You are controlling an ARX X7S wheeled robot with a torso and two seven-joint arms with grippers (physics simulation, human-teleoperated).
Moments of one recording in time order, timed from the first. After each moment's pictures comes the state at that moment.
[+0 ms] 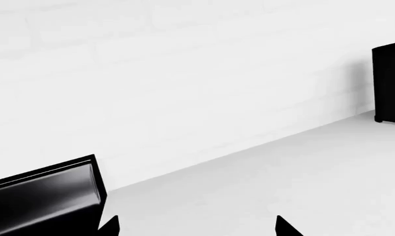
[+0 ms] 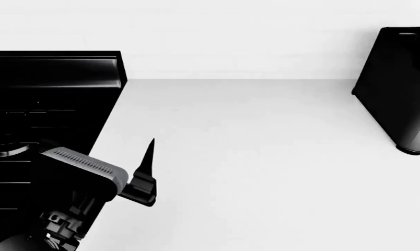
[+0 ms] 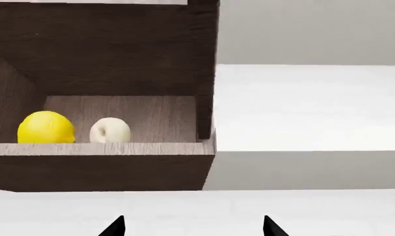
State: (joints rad) left arm -0.27 -0.73 0.25 0.75 -0.68 -0.54 -0.35; right arm 1.81 1.40 -1.46 -0.88 1.18 -0.19 1.11
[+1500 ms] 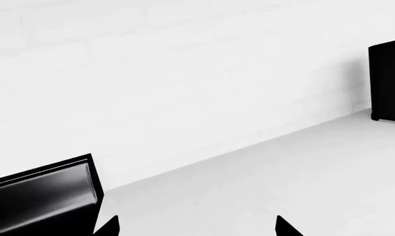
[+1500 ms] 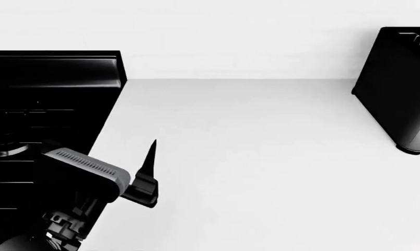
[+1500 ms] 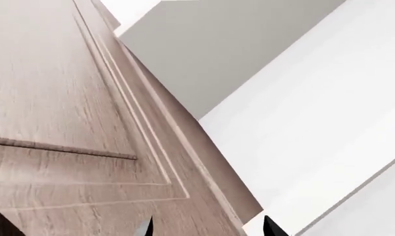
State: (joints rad) left arm -0.27 -0.74 0.27 0.75 -0.68 -0.54 -0.35; right arm 1.89 1.07 -1.26 -0.54 1.54 -0.63 1.08
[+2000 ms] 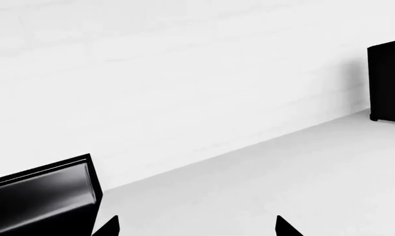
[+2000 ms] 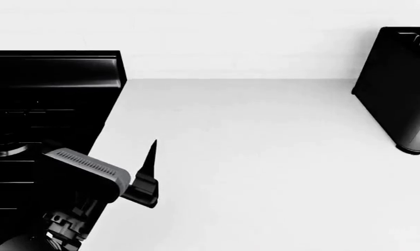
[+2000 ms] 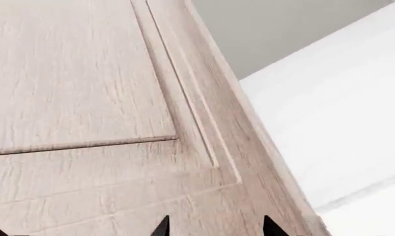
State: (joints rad) left arm -0.27 -0.74 0.27 0.74 -0.68 -0.53 -0.35; right arm 2.11 0.86 -1.39 -0.39 1.60 -0.39 1.09
